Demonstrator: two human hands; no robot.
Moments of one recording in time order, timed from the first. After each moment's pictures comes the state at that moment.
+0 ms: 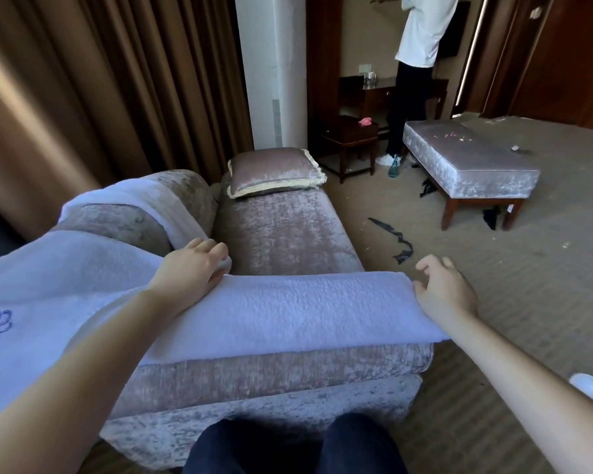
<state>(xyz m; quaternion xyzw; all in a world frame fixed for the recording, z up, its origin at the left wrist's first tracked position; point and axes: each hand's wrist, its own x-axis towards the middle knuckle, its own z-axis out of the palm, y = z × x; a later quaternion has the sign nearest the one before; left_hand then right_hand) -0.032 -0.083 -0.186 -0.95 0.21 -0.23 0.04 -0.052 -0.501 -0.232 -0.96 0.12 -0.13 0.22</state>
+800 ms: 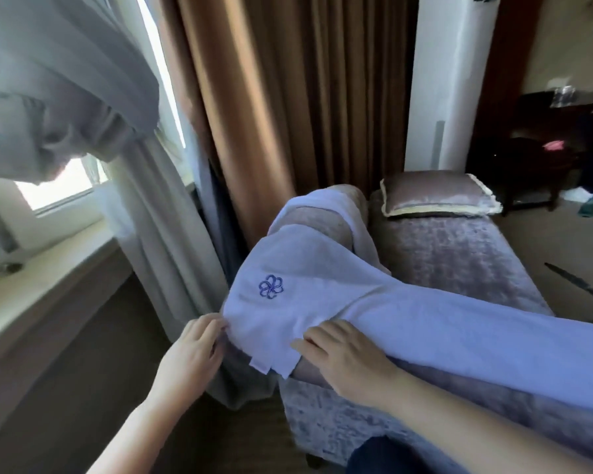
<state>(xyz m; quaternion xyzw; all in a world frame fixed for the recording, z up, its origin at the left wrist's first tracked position) -0.269 0.180 -0.241 -0.95 -0.06 -0.30 -0.04 -0.142 -0.087 -0.238 -0.72 -0.61 -0.31 0.12</state>
